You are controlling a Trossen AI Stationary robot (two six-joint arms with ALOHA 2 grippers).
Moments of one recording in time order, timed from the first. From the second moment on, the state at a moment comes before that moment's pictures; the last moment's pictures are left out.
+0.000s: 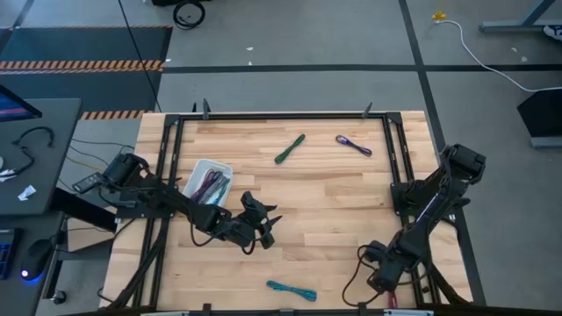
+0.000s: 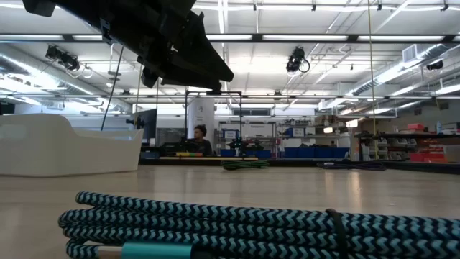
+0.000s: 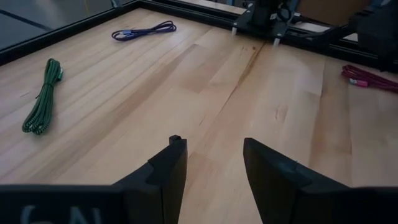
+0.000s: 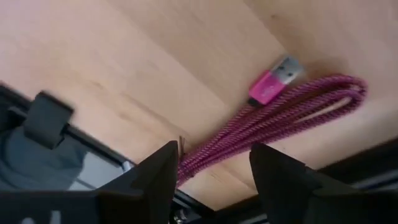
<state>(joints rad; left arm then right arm) -0.45 1.69 0.87 0.26 -0.80 -0.54 0.96 1.58 0.85 -0.63 -0.29 1.83</state>
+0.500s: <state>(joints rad) -0.46 1.69 0.87 0.25 -0.80 -0.54 0.96 1.74 0.87 -0.50 -0.20 1.76</state>
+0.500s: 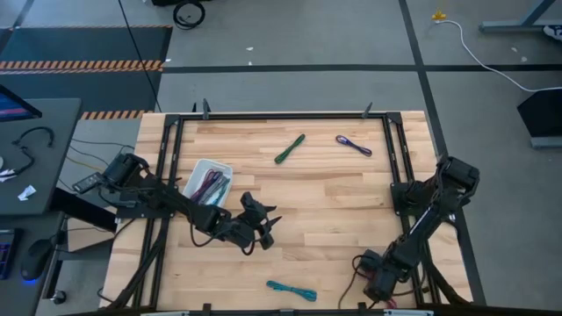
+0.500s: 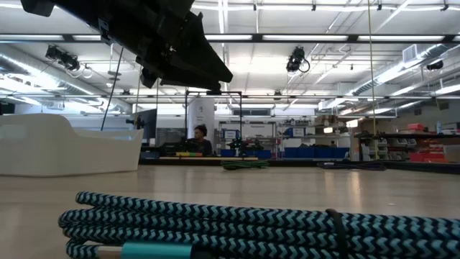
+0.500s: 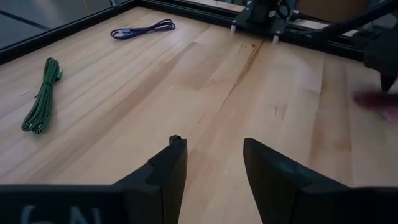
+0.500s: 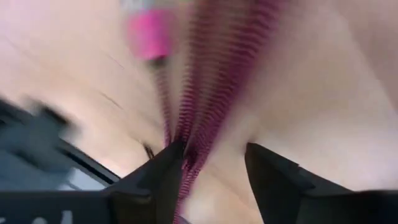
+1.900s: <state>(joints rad) -0.32 1.69 0.87 0.65 -0.58 0.00 0.29 1.55 0.43 1.13 0.42 -0.08</state>
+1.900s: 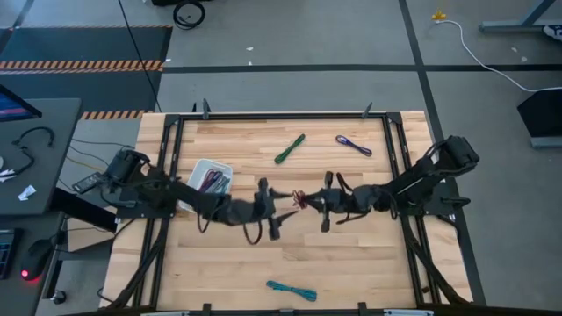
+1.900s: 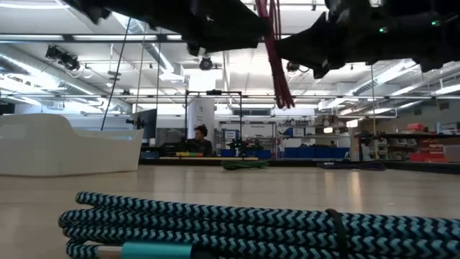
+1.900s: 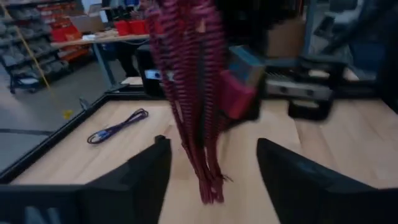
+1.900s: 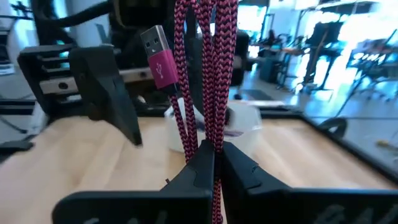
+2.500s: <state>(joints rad) -0.19 1.69 0.87 0.78 -0.33 0.07 0.21 1.55 0.44 1.13 0.34 -0.11</state>
